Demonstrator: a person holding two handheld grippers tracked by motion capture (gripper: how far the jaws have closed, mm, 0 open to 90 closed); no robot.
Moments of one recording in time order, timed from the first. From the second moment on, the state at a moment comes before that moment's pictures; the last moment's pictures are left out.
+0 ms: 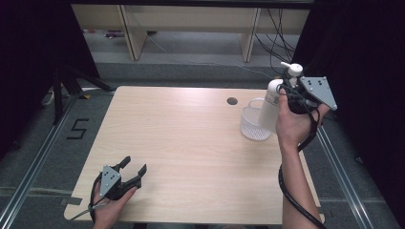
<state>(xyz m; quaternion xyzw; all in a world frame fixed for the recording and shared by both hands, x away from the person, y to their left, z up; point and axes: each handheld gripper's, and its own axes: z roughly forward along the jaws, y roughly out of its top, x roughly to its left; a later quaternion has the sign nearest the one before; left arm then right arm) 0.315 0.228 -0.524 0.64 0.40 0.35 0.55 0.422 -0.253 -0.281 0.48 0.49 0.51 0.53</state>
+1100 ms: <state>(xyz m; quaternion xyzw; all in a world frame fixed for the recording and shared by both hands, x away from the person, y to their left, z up) 0.315 0.228 -0.524 0.64 0.40 0.35 0.55 0.450 -0.251 -0.276 0.49 0.49 0.50 0.52</state>
